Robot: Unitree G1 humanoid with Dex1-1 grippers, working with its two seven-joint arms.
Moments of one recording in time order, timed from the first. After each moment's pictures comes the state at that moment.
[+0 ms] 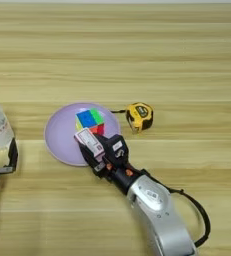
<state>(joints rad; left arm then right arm) 0.31 0.01 0.04 0.00 0.02 -0.34 0.00 0.12 -0.14 0.29 -0.23 0.16 0.13 0.41</state>
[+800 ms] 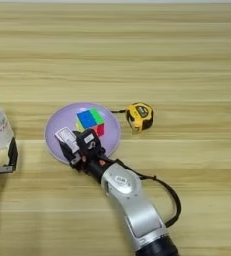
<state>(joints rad) 0.31 0.01 0.04 -0.01 0.02 -0.34 0.00 -0.02 -0.04 0.36 -0.01 0.06 0.14 0.36</state>
